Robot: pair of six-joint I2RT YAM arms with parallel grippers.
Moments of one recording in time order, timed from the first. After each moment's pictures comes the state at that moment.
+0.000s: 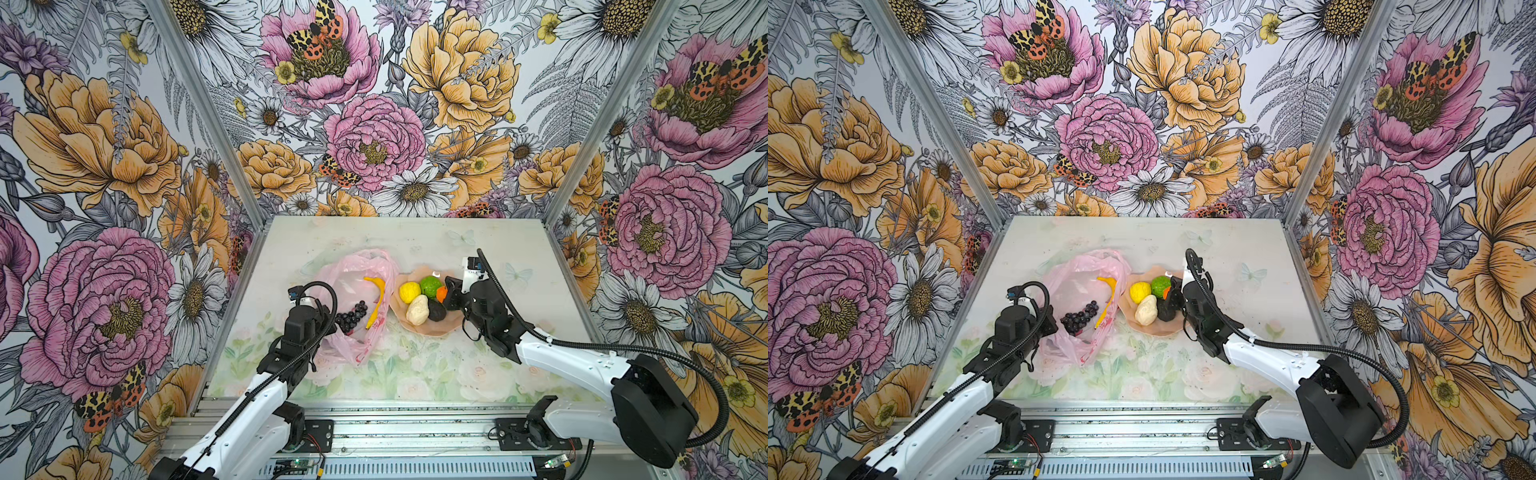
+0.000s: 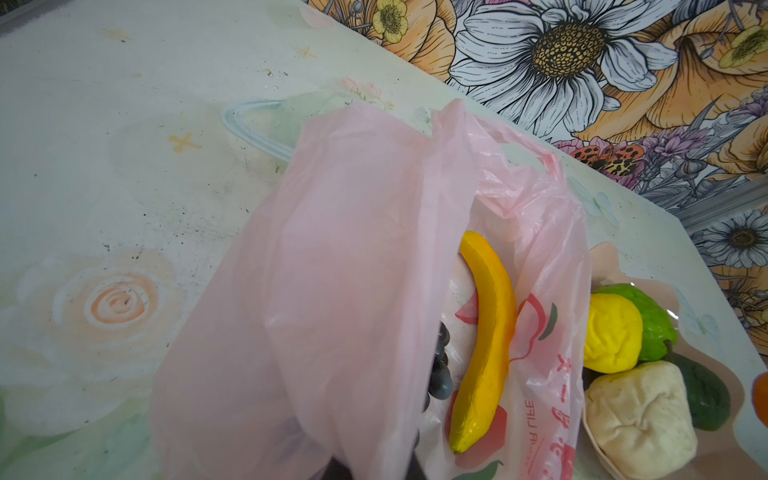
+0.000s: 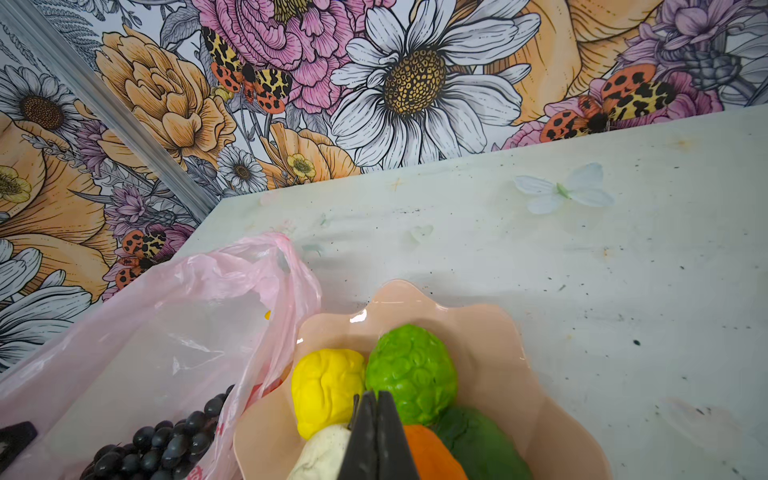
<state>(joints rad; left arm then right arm) -0.30 0.79 0.34 -0.04 -0.18 -0.55 0.63 1.27 0.60 0.33 0.23 0.45</state>
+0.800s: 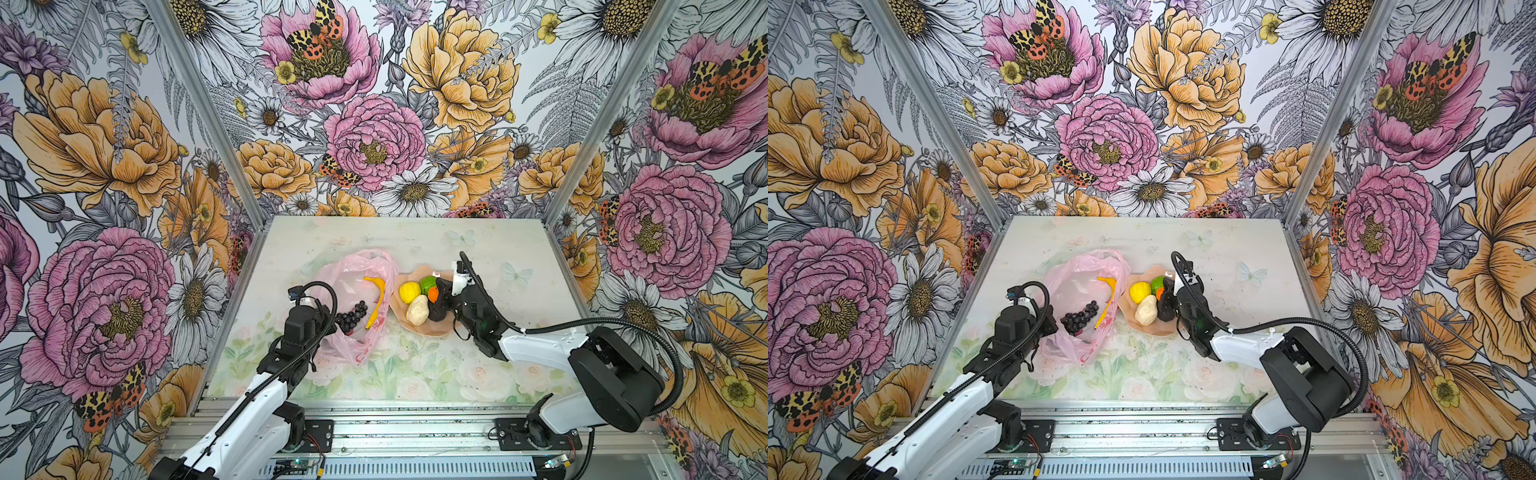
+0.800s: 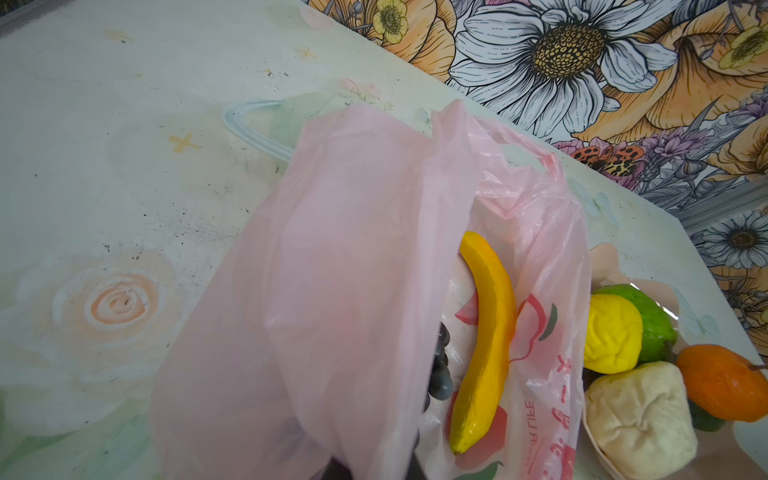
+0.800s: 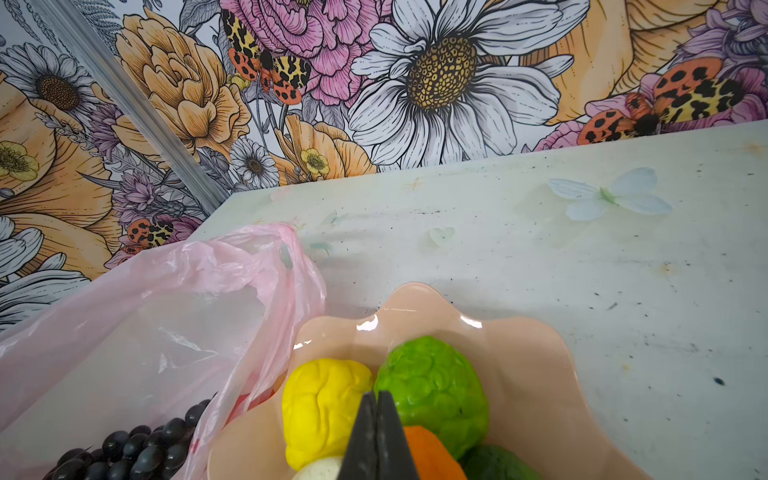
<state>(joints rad) -0.30 0.79 0.34 -0.04 -0.18 -0.55 0.63 1.48 0.57 0.62 0.20 0.40</state>
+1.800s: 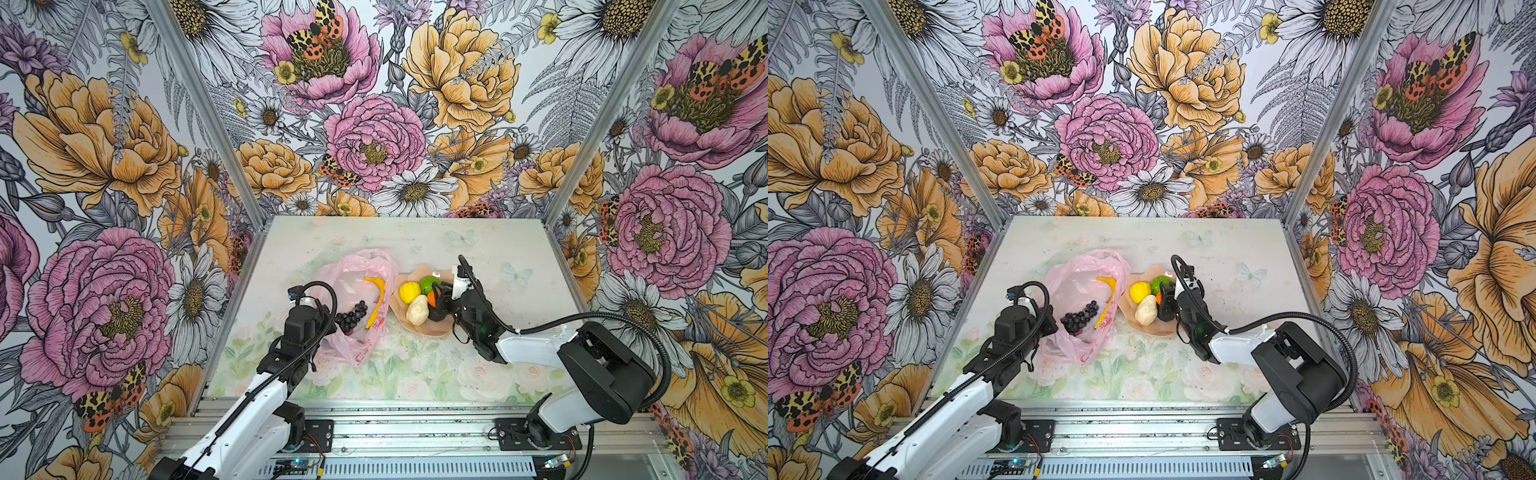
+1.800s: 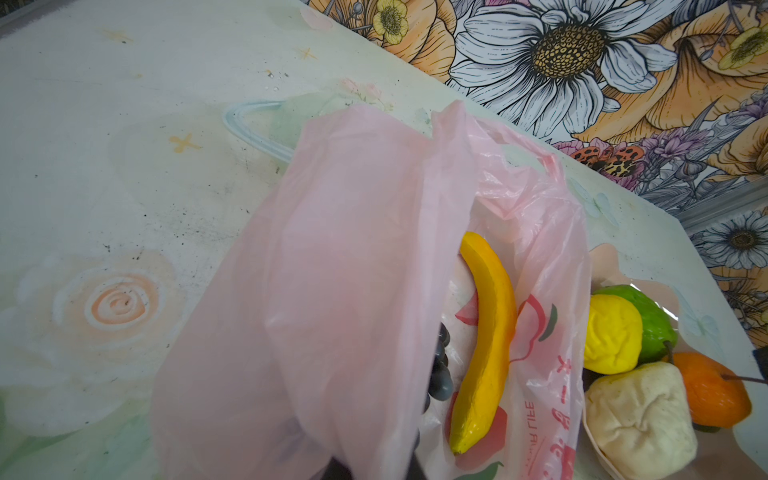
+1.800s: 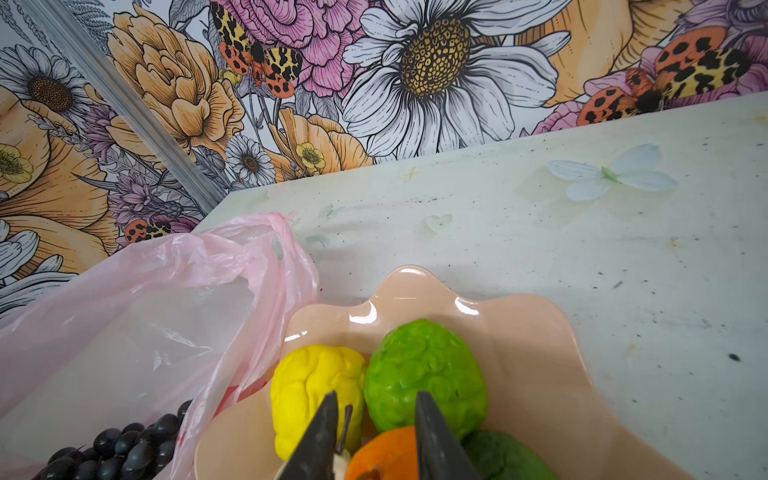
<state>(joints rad) -0.30 0.79 0.34 -0.04 -0.18 -0.55 0.63 1.51 0.53 0.70 0.20 0.43</state>
